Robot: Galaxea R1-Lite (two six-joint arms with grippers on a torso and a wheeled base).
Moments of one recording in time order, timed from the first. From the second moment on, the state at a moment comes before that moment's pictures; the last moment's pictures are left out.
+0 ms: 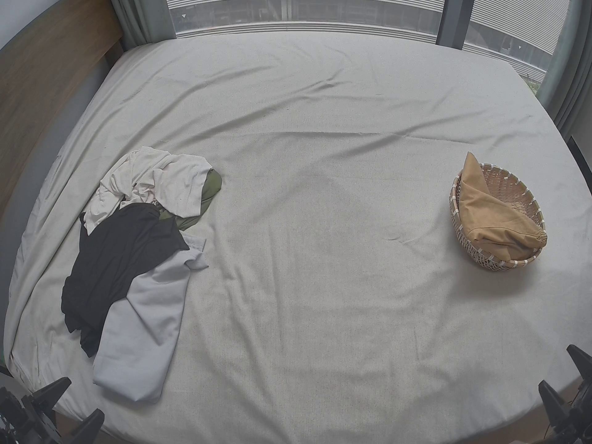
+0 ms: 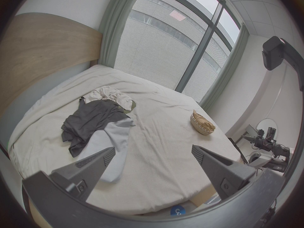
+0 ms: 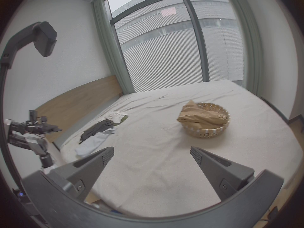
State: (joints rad) left arm -0.22 0.20 -0.02 -0.06 -0.16 -0.27; right arm 0.13 0.13 -0.02 -0.08 0.11 0.07
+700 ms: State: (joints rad) left arm 0.01 0.03 -0.02 -0.05 -0.06 0.01; right arm 0.01 0.01 -0.02 0.00 0.00 0.00
